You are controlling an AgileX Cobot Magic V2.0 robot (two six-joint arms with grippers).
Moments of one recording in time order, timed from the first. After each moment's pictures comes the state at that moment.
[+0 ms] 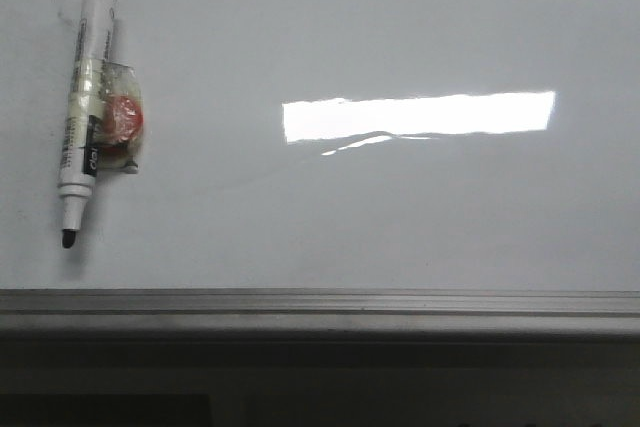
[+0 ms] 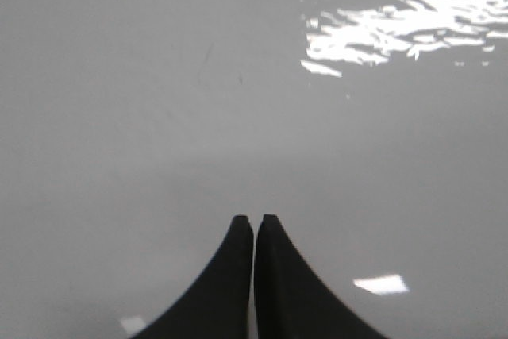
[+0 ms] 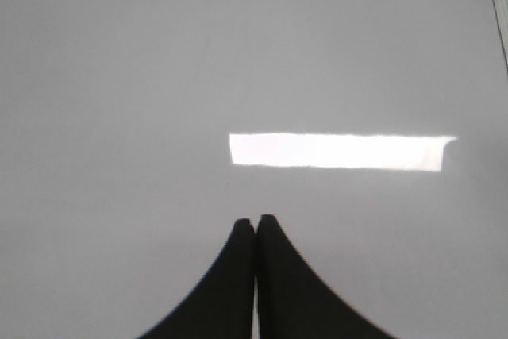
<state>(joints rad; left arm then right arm) 0.00 -0.01 0.00 0.15 0.20 0.07 0.08 -0.01 0.01 -0.13 -0.04 0.09</state>
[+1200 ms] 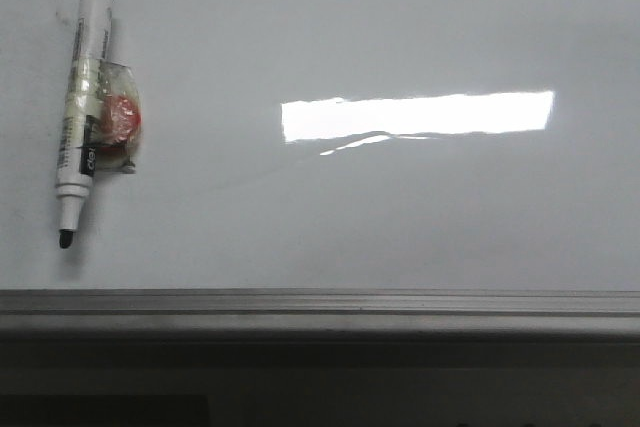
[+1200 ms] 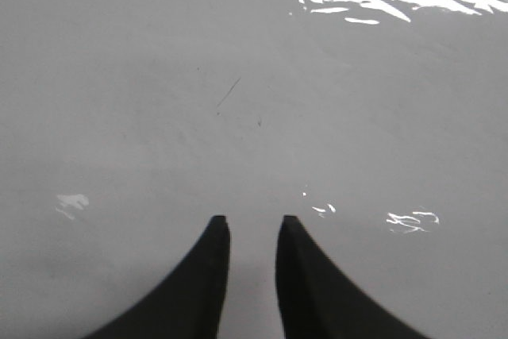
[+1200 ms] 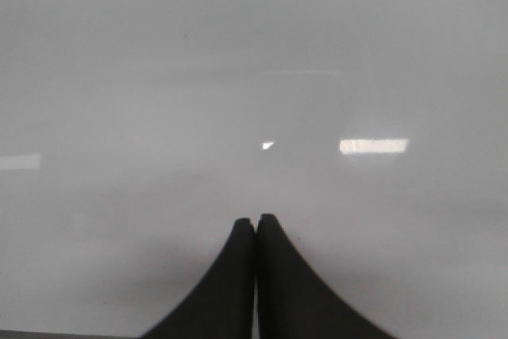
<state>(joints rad) 0.12 0.29 -0.28 -0.18 0.43 0.14 0.08 0.40 -0.31 0.03 0.46 0.09</state>
